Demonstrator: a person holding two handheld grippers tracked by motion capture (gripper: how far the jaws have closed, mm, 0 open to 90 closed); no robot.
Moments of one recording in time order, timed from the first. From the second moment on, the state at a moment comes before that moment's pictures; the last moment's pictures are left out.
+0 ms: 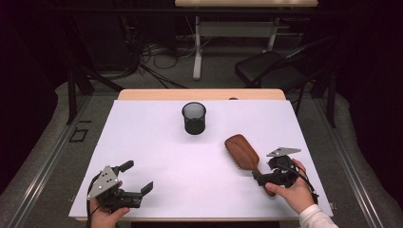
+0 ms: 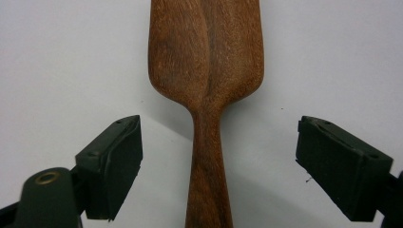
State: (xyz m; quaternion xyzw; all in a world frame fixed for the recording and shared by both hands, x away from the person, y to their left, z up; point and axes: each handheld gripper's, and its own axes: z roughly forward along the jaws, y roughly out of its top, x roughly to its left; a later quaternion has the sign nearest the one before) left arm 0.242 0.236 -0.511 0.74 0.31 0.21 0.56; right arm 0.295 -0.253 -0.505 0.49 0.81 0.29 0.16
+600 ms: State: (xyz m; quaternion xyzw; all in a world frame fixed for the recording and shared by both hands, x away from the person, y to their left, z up) left arm 0.243 0.234 -0.513 0.74 0.32 0.21 0.56; right arm 0.312 -0.242 -0.510 0.49 0.83 0.23 0.13
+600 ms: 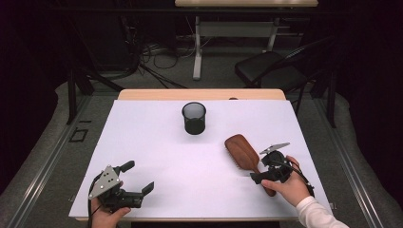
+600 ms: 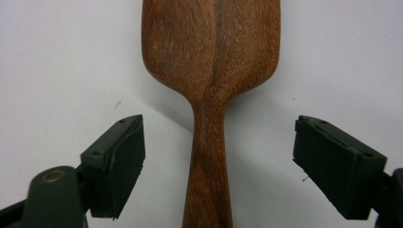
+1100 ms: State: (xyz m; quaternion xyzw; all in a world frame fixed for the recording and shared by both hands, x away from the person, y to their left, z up) left arm 0.243 0.233 -0.513 0.74 0.31 0.21 0.56; right arm 0.325 -0.234 -0.518 0.49 0.84 0.20 0.12
